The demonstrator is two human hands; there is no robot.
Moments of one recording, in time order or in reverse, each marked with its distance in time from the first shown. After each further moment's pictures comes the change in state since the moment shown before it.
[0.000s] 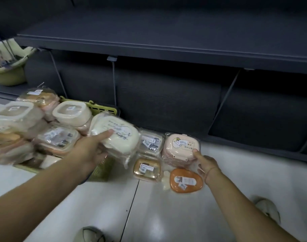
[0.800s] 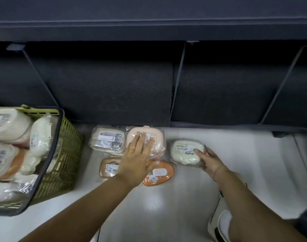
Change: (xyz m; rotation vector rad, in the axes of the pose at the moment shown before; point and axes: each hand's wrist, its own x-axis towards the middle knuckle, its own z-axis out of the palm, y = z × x) left_hand 0.061 -0.153 0.141 1.897 -0.487 0.709; right_hand 0.097 0.055 -0.131 0.213 -0.103 0.004
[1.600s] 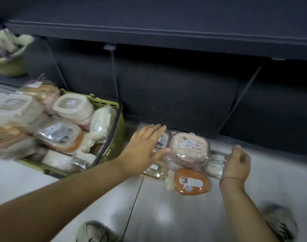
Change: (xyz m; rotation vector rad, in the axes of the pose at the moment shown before) left_hand -0.070 -0.085 -0.081 -0.241 0.185 -0.060; right_hand -0.071 -0.032 0.140 0.024 0.541 -0.414
